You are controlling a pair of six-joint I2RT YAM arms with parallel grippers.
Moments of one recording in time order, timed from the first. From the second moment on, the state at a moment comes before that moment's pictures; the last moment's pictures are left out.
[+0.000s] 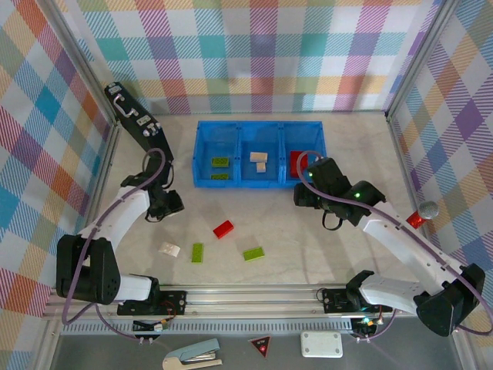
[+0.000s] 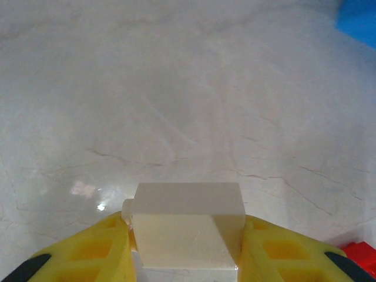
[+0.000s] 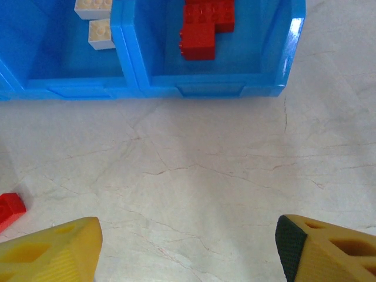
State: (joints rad) left arm -0.18 1.36 0.94 -0.86 -0.01 -0.52; right arm 0.64 1.12 1.08 -0.93 0.26 0.55
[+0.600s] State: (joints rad) left arm -0.53 1.59 1.34 -0.90 -0.11 -0.56; right arm 0.64 1.13 1.08 -1.02 0.28 0.56
